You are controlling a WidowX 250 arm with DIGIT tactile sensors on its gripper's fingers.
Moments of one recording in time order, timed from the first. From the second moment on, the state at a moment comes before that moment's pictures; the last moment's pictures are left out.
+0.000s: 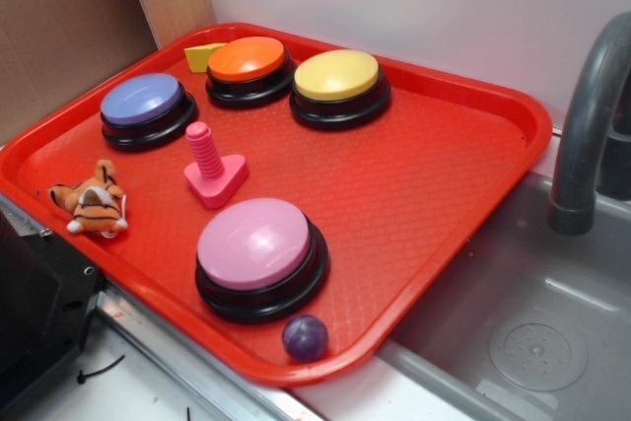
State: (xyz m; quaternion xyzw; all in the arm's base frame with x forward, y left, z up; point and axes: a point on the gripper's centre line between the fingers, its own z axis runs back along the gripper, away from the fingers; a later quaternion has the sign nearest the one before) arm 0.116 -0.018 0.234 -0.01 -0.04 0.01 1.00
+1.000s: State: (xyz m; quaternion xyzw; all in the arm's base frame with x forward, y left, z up) arm 0.121 -0.117 0.095 -0.02 -0.05 -0.28 0.96
